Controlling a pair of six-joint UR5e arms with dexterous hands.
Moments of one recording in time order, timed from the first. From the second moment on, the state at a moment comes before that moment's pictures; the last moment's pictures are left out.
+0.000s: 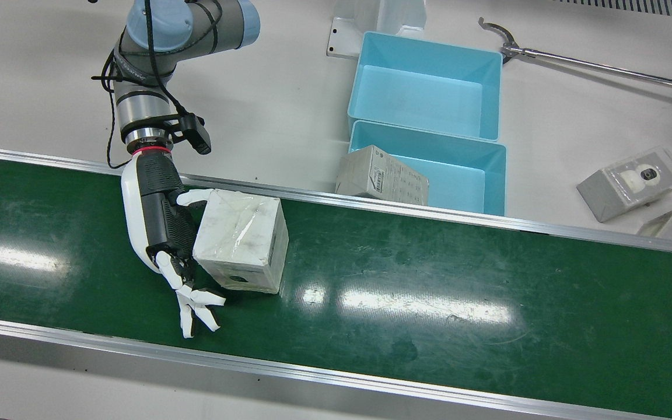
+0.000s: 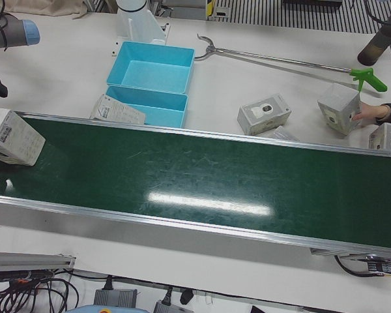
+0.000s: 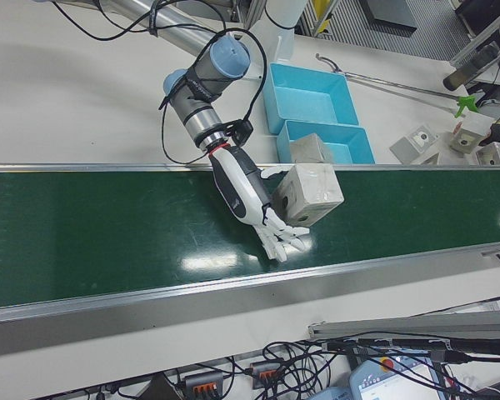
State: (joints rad) left arm -1.86 -1.90 -1.77 0.60 1.96 -0.16; right arm 0.75 -1.01 1.67 -3.51 -1.11 -0.11
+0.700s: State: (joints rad) left arm -1.86 -1.90 -1.77 0.60 1.96 -0.16; right arm 0.74 -0.95 1.66 -3.55 -1.13 -0.11
